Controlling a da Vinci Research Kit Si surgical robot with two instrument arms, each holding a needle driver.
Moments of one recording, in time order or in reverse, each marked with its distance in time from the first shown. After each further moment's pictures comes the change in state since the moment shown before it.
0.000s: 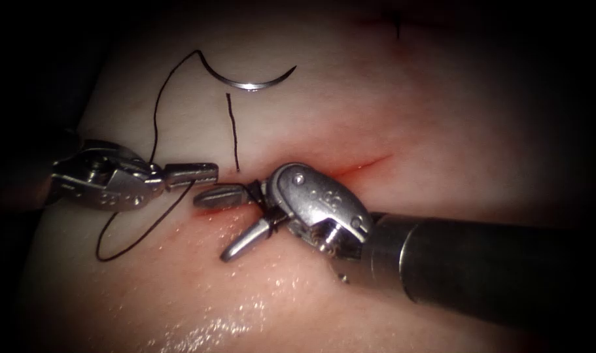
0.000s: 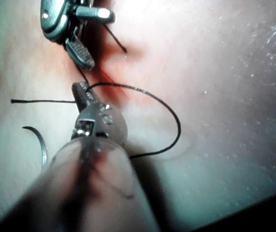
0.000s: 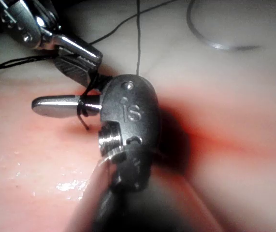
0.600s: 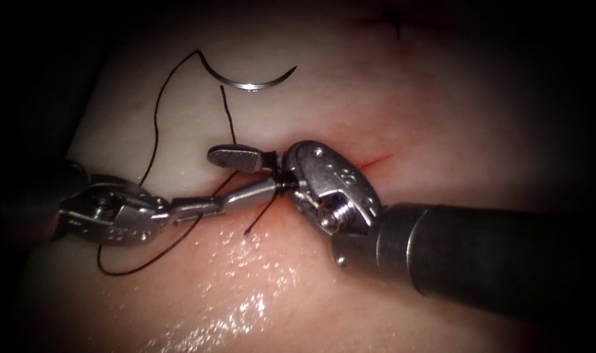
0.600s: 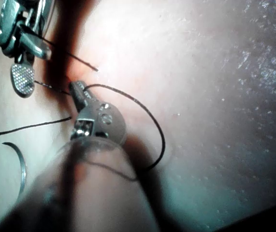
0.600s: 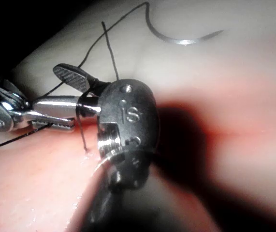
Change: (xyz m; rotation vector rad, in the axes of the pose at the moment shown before) right arm 0.005 0.002 -0.003 -0.566 0.152 -0.061; left arm 0.004 0.004 -0.001 0.018 0.011 -0.015
